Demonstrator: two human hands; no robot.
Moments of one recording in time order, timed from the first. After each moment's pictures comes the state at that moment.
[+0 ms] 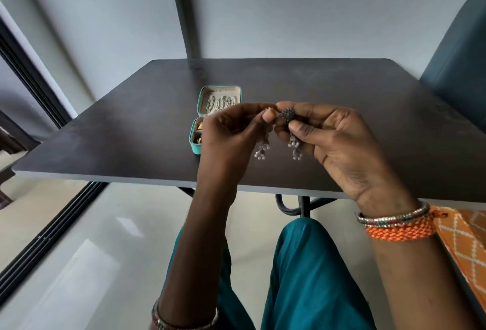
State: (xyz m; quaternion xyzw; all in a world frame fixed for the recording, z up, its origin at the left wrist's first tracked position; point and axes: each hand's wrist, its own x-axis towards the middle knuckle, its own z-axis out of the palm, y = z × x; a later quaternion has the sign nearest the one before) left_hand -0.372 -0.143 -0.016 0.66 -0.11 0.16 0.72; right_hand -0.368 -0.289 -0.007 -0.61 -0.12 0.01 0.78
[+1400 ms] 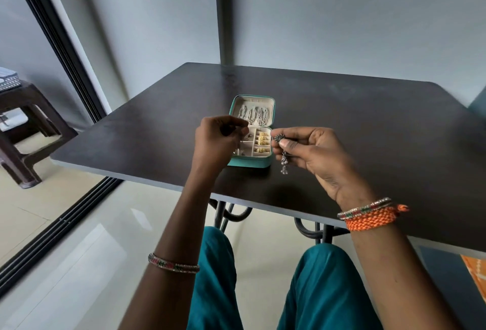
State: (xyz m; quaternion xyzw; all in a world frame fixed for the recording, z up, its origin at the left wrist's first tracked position) left_hand -0.297 -0.066 -0.054 0.80 0.06 0.22 0.56; right_hand -0.302 -0.240 -0.036 -0.69 -0.10 0.07 0.71
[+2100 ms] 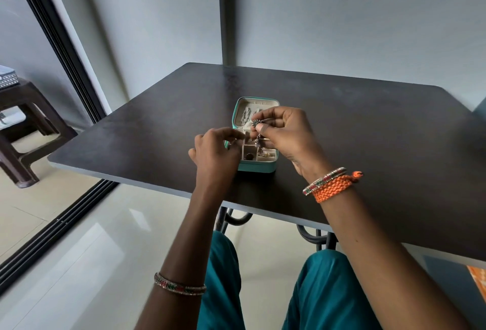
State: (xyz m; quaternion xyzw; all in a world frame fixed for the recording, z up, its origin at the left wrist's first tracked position) left_hand -0.300 -0.064 -0.068 0.88 0.14 0.24 0.40; right_hand -0.264 -0.189 -0.034 -0.76 -0.14 -0.02 0.63
